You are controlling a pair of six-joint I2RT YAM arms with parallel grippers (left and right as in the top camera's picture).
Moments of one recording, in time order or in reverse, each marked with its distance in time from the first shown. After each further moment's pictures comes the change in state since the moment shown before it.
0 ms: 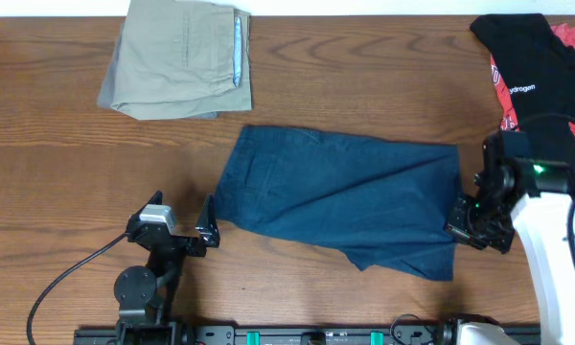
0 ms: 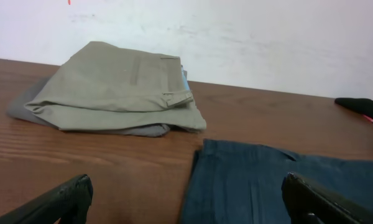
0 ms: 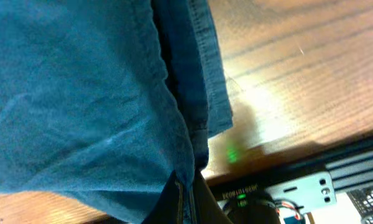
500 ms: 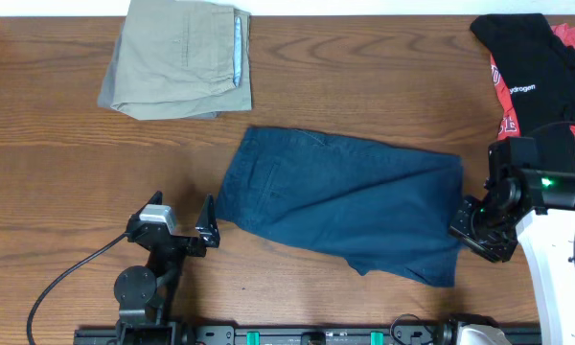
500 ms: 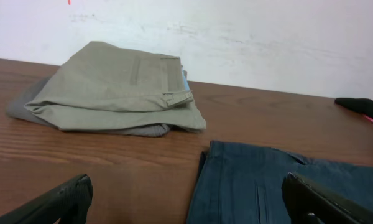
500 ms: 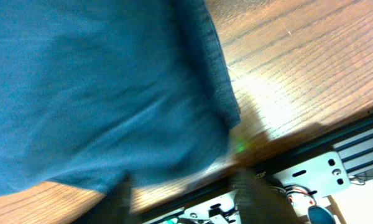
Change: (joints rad) left arm 0.000 0.000 0.000 0.000 0.000 0.000; right arm 0.000 -0.066 0.000 -0.024 0.000 0.110
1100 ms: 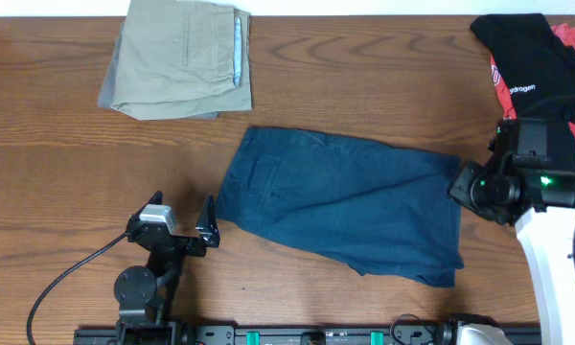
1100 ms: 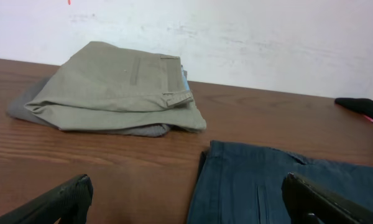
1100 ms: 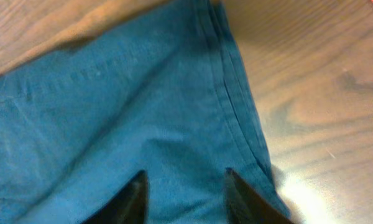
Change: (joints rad) left arm 0.000 0.000 0.000 0.000 0.000 0.000; right arm 0.000 0.024 0.000 0.370 -0.010 -0.048
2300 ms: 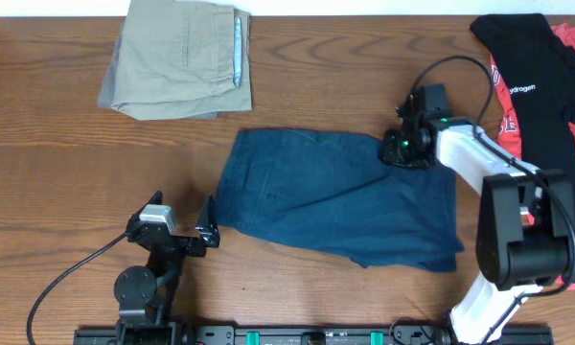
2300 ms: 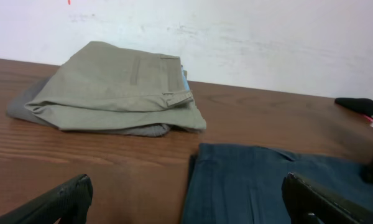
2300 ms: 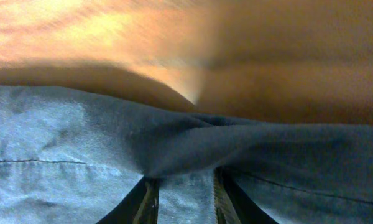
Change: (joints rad) left arm 0.000 0.000 0.000 0.000 0.000 0.000; right arm 0.214 0.695 0.143 0.519 -0.186 -0.158
